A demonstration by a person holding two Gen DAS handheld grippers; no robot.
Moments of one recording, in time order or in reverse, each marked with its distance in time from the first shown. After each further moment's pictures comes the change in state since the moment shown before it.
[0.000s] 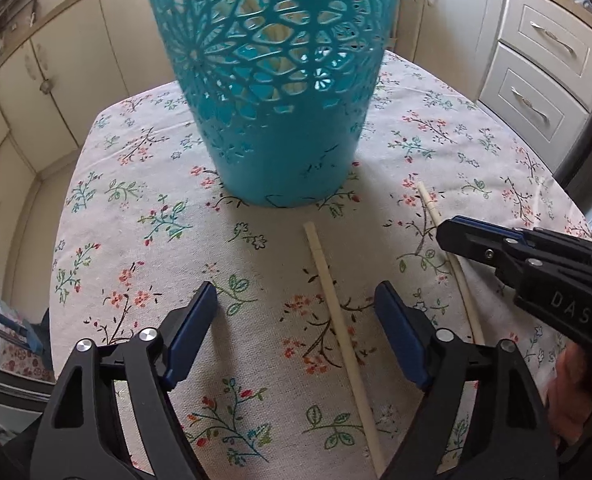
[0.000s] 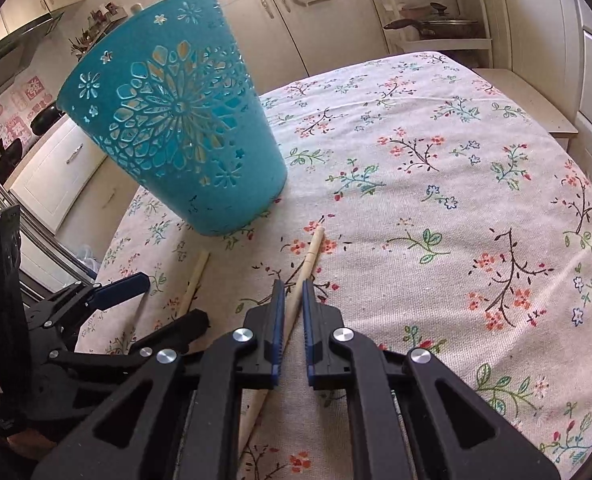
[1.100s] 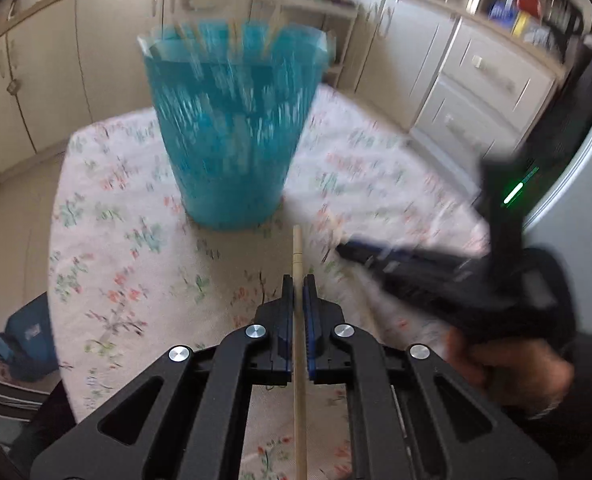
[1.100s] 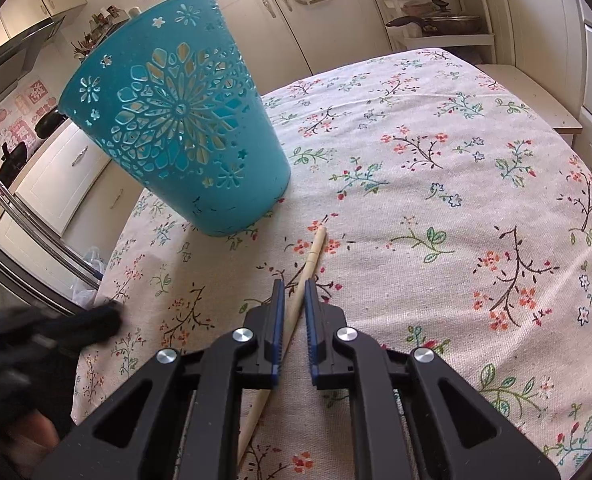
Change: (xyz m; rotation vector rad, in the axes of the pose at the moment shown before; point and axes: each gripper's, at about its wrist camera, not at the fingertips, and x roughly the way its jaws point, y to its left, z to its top) left arm -0.091 0.011 0.006 -0.031 -0.087 -0.266; right arm -0.002 -0.007 0.000 0.010 0.003 0.029
